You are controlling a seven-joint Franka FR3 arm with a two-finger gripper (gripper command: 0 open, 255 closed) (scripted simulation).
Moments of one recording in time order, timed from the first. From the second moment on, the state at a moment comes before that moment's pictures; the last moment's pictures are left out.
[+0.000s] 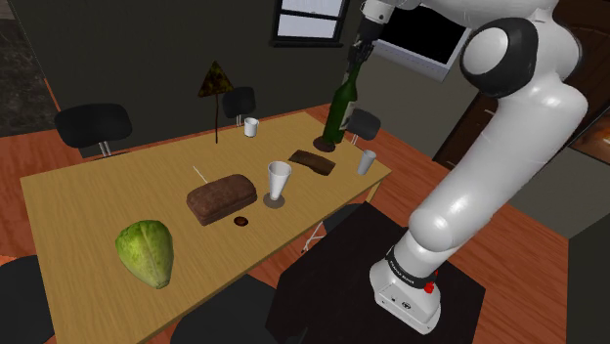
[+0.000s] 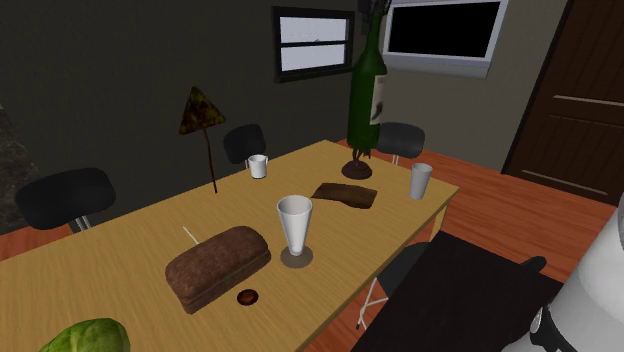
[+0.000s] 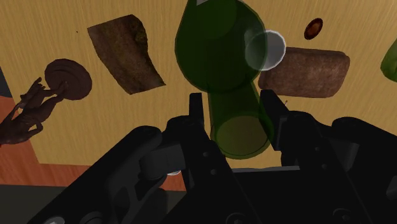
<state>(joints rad) -0.24 0.03 -0.27 -1.59 0.07 1.69 -0.58</state>
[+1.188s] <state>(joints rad) -0.33 0.17 -0.33 -1.56 0.13 1.79 -0.75</state>
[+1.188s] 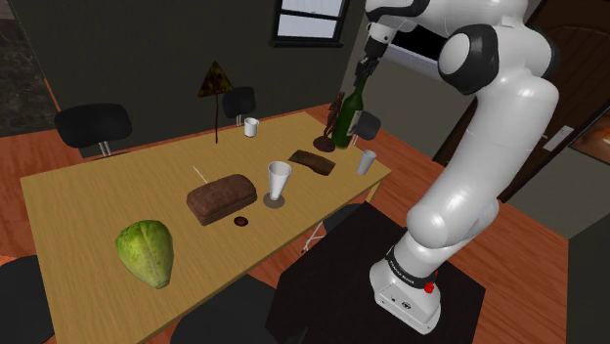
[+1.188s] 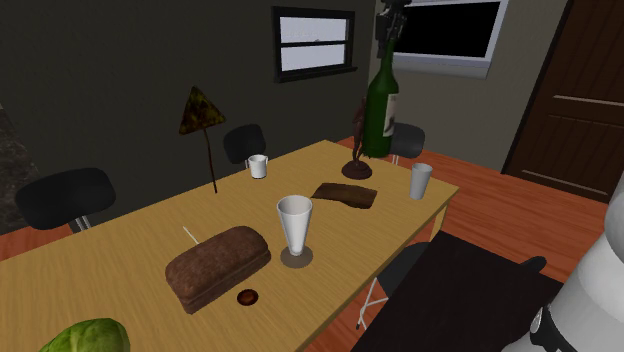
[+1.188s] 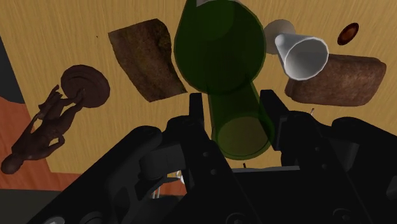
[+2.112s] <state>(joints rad) -0.32 0.18 -0.33 -1.73 0.14 1.97 -0.76</state>
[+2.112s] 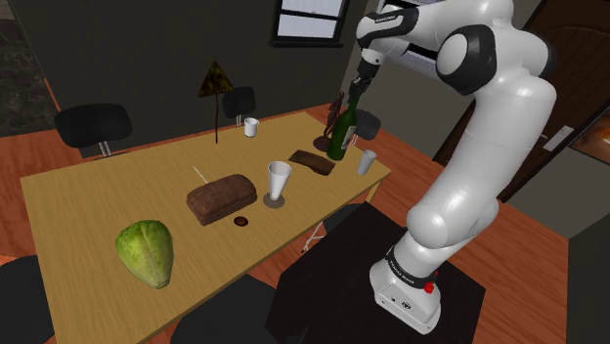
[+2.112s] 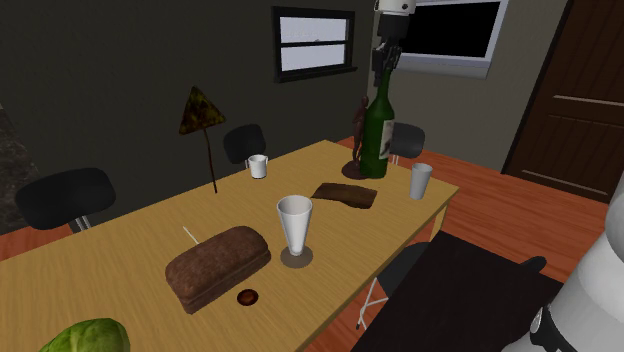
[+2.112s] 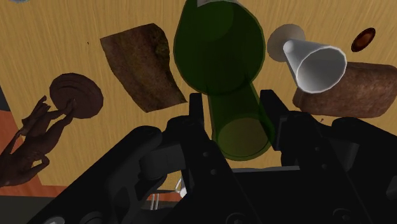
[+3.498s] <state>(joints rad) -0.33 0.27 -0.31 -1.91 0.19 2.23 -0.81</state>
